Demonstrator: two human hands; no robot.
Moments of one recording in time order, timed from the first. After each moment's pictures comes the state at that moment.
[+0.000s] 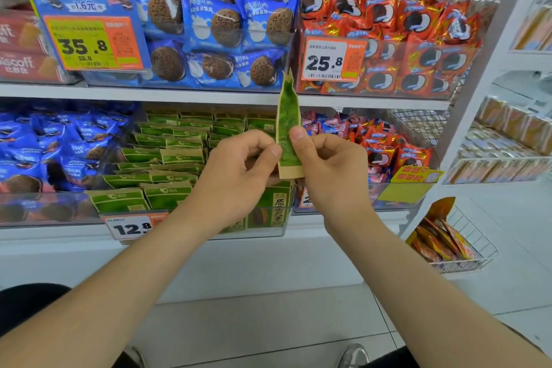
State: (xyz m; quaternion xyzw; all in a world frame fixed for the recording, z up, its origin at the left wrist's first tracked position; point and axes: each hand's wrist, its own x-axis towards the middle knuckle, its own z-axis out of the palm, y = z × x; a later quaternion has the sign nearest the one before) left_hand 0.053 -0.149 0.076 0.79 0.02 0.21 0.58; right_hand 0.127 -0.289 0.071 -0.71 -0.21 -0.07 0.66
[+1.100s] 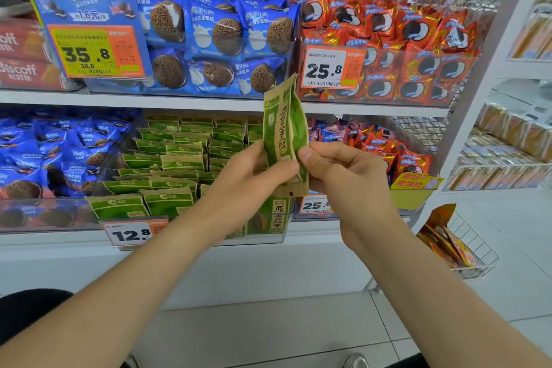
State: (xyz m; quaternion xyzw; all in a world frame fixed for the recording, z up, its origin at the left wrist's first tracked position) left_hand 0.054 -0.156 0.081 0.76 0.02 0.11 0.64; right_hand 0.117 -0.312 0.088 -0.64 -0.15 0.07 0.75
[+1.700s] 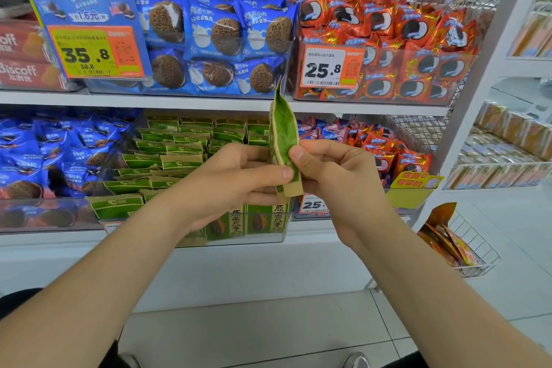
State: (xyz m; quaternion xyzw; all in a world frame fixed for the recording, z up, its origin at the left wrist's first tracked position) left_hand 0.052 -0.131 0.091 0.71 -0.01 -0.02 0.71; right_hand 0.116 -0.309 0.091 -0.62 -0.19 0.12 0.75
